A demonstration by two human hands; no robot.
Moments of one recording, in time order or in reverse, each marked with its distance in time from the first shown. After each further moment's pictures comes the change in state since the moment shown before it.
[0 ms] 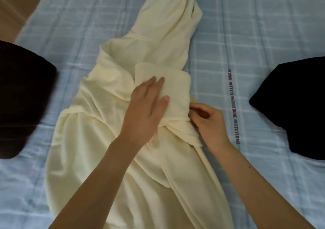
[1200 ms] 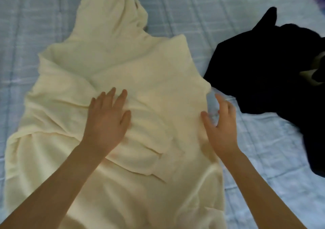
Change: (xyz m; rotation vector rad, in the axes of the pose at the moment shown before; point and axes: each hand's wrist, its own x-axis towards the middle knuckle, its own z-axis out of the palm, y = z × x) left_hand -0.002 -0.025 0.004 0.585 -0.258 0.220; right_hand -0.079 0.035 -0.085 -0.487 0.463 0.021
